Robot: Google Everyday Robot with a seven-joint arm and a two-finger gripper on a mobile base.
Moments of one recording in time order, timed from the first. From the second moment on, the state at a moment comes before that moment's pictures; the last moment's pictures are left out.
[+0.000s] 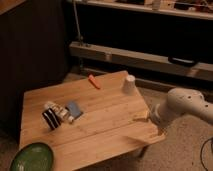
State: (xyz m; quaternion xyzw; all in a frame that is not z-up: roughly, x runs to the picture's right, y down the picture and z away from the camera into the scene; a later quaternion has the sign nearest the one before) arm 0.207 0.179 0.707 -0.29 0.16 0.82 0.47
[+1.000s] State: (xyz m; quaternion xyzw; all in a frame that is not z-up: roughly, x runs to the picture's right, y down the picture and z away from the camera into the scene) arm 0.207 0.179 0.707 -0.29 0.16 0.82 0.47
